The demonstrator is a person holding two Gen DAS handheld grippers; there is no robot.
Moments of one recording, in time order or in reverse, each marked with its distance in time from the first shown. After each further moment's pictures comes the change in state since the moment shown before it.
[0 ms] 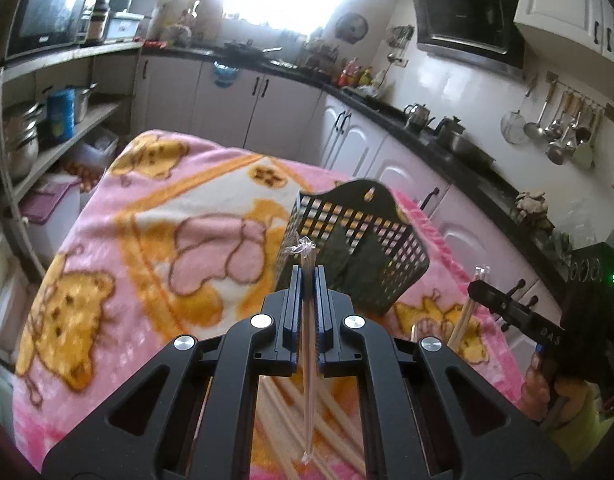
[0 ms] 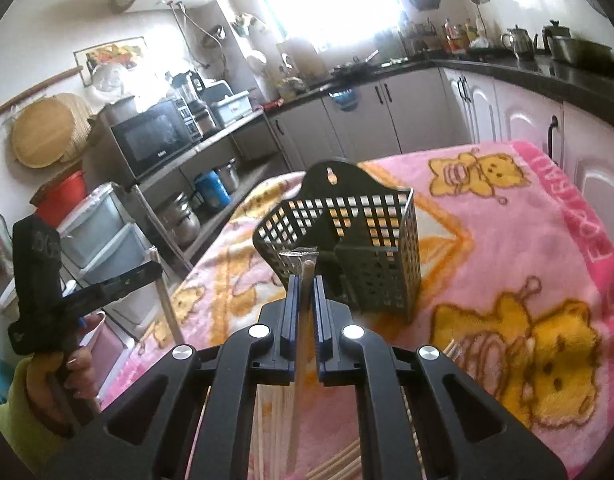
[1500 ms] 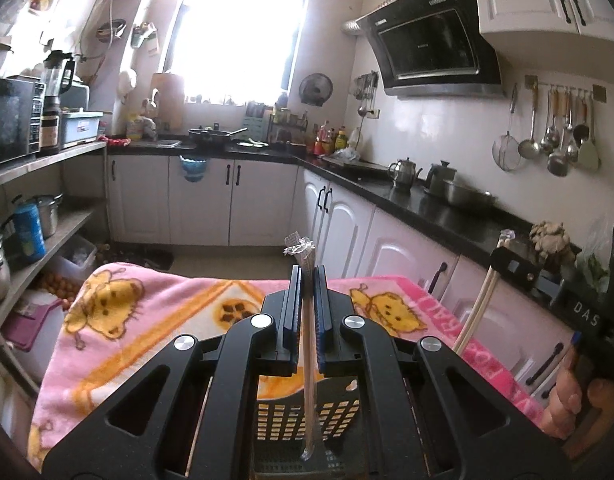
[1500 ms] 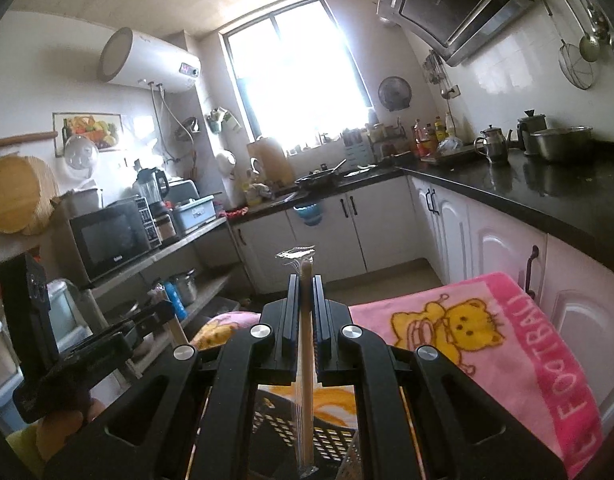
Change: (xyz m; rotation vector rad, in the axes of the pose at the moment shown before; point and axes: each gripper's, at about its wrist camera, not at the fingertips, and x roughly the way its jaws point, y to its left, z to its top) left arm 0.098 -0.058 0.112 0.198 -0.261 0.007; right arm 0.033 -0.043 0.131 -0.033 -0.378 -0.152
